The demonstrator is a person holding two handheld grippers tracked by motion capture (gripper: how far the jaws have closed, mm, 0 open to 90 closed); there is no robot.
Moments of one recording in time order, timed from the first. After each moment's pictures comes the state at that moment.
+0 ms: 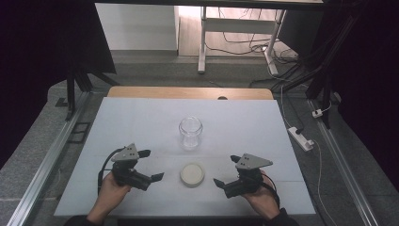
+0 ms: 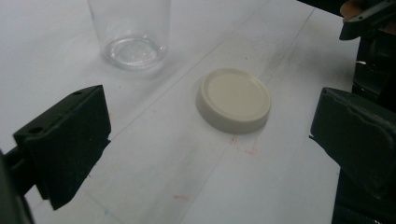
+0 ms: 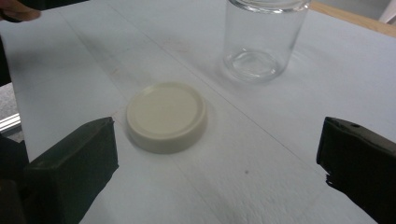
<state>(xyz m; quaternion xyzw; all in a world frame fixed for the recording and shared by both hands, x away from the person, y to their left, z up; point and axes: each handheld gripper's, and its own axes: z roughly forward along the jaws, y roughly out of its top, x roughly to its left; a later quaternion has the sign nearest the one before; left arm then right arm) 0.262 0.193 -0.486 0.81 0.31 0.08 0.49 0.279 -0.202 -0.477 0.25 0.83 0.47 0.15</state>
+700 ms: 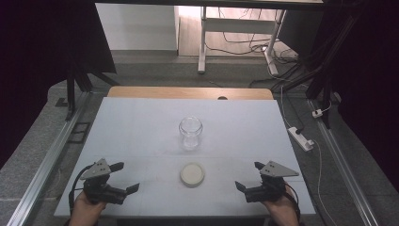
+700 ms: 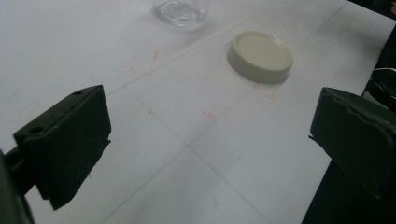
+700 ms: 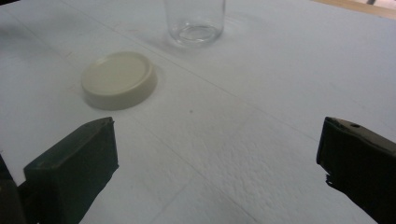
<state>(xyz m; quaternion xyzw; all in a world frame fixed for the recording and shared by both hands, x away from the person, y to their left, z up) 0.212 0.250 -0.501 0.79 0.38 0.11 0.47 0.260 -0.264 -0.483 0.33 0.81 0.45 0.18</state>
